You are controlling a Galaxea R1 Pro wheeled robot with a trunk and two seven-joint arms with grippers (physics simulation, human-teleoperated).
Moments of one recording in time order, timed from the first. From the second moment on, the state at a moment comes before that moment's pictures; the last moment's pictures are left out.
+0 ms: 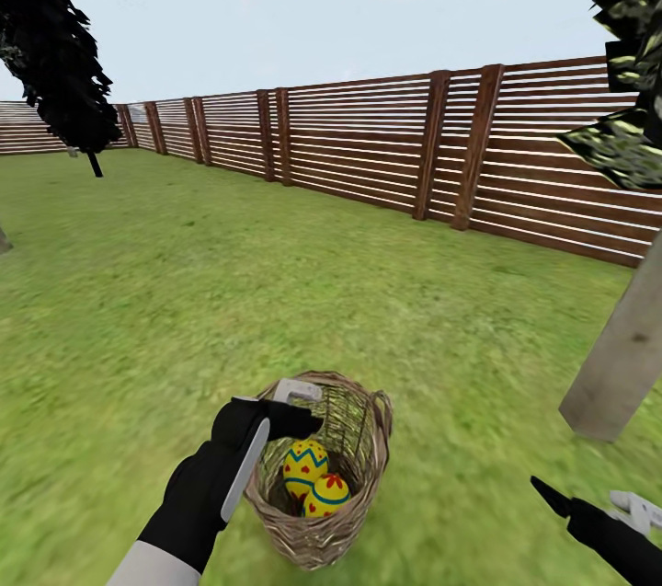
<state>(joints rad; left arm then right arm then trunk) -0.49 -0.14 -0.25 -1.26 0.06 0.95 -0.05 0.04 -0.06 -0.67 -1.58 -0.25 0.70 0.60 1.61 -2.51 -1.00</state>
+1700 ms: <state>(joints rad) -0.52 -0.14 -0.26 -1.07 0.06 1.04 -0.11 0.04 -0.06 -0.67 -1.57 -0.25 0.70 0.61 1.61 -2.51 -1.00</state>
